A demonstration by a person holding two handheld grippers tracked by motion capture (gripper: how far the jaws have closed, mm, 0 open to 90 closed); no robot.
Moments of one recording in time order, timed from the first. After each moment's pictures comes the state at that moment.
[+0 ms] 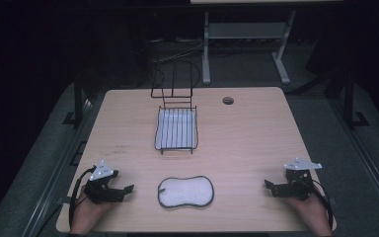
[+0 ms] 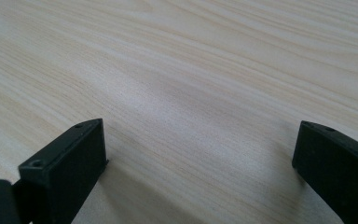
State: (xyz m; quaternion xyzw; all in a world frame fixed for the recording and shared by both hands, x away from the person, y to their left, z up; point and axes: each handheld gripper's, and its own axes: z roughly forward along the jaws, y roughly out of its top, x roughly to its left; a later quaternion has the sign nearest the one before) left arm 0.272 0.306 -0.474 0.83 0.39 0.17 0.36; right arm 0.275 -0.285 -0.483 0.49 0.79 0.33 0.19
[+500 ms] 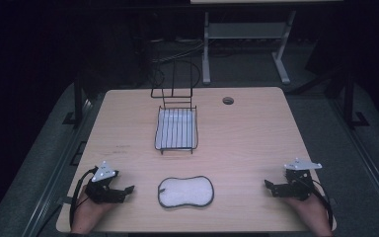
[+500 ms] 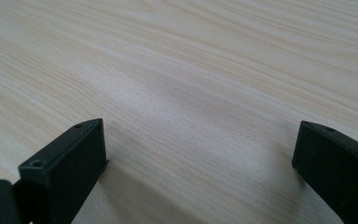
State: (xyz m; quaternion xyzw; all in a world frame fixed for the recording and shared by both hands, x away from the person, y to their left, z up) left arm 0.271 0.305 -0.474 0.84 0.38 0.17 0.36; right arm 0.275 -0.285 -0.483 0.49 0.79 0.33 0.19
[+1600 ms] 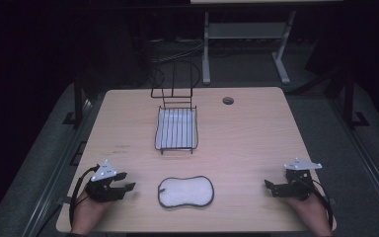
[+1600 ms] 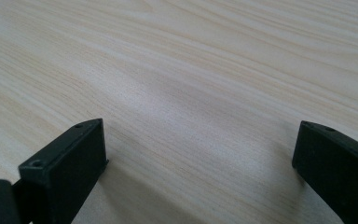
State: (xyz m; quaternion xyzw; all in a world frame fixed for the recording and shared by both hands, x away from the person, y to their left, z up) left arm 0.266 0.293 -0.451 0.85 0.35 0.15 0.37; right arm 0.275 -0.285 -0.483 0.49 0.79 0.33 0.19
